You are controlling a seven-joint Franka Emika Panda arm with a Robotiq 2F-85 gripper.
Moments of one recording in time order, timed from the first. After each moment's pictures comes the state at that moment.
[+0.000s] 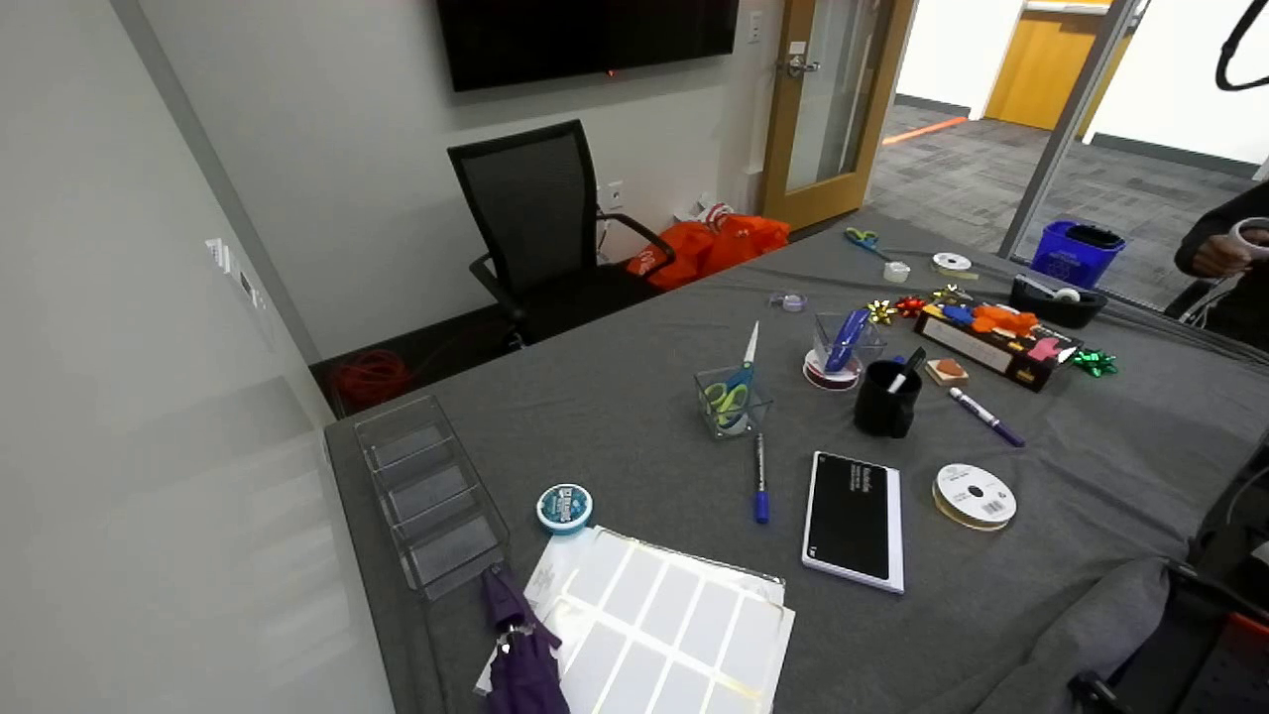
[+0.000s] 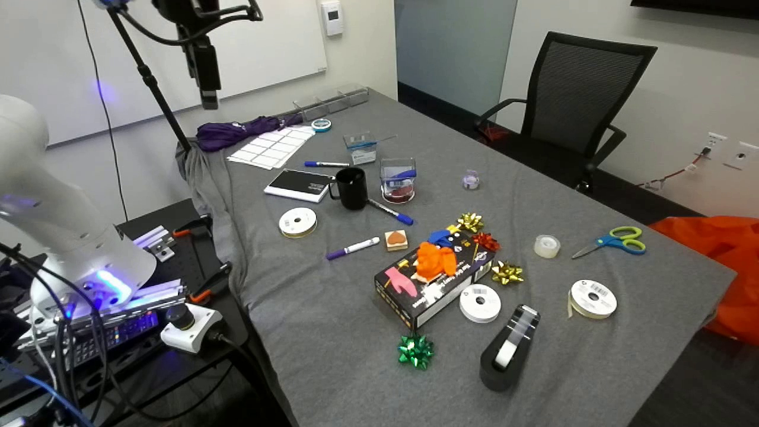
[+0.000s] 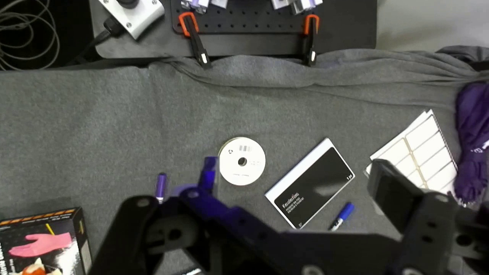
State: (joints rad) arm -0.10 -0.48 -0.32 -2.25 0.04 1.52 -0.33
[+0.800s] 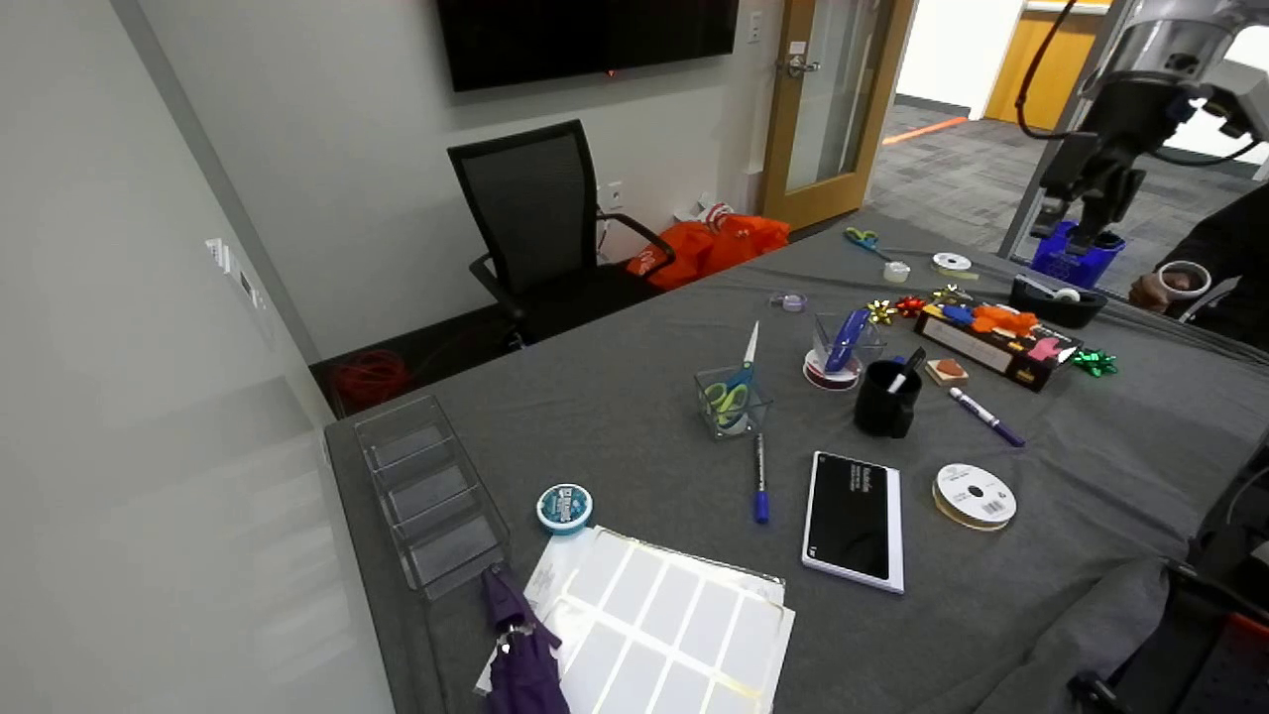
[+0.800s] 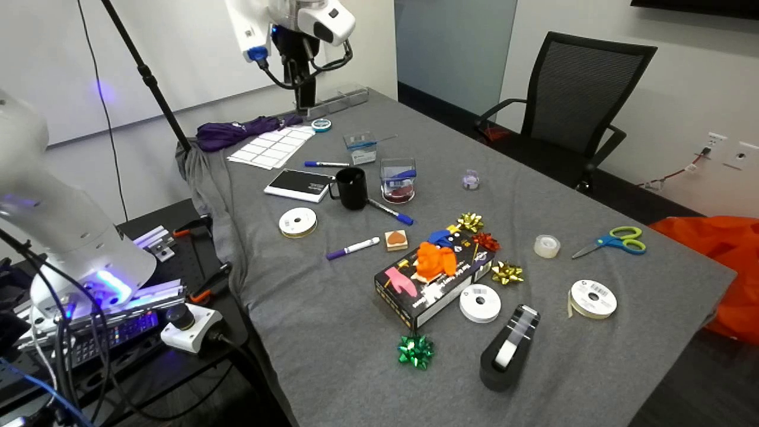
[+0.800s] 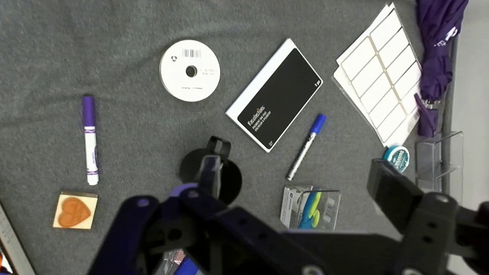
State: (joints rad) arm -0.10 -0.06 -0.29 -2.06 0.37 1.74 -0.33
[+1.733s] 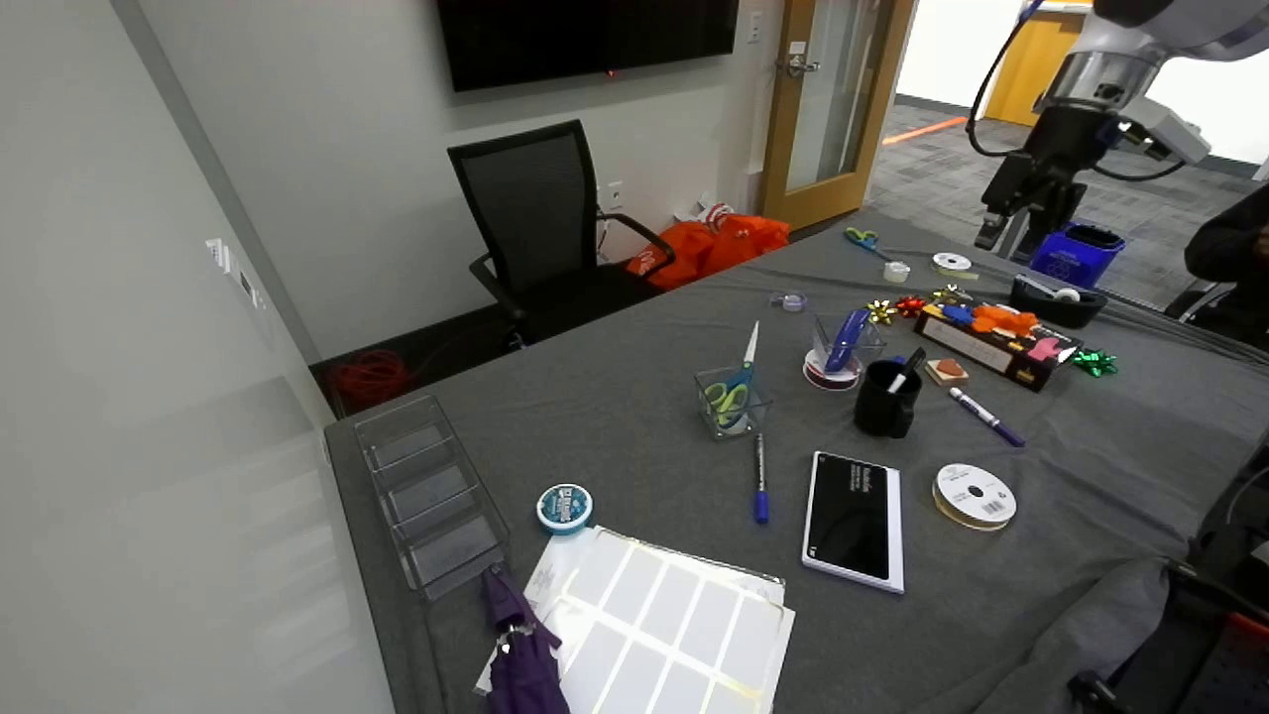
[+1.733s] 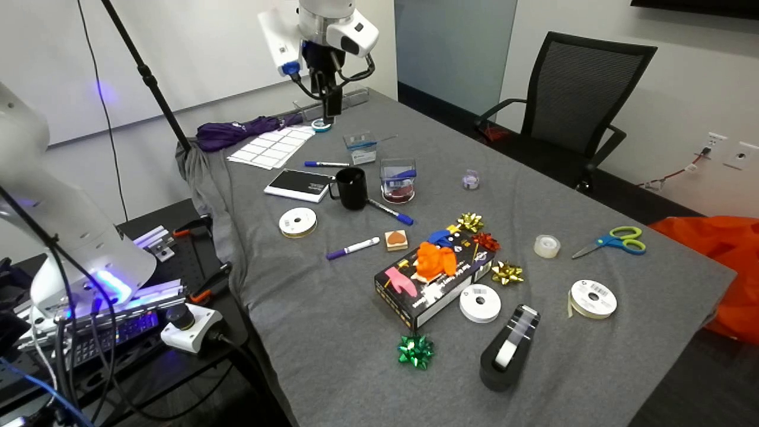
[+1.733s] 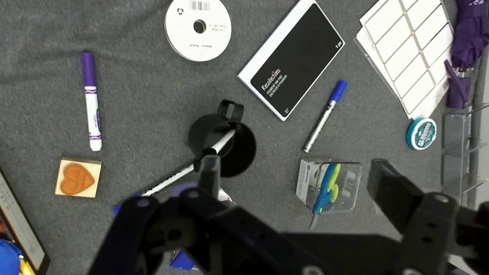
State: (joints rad) arm -0.12 0.06 -0.24 -1.99 0.39 1.86 -0.33
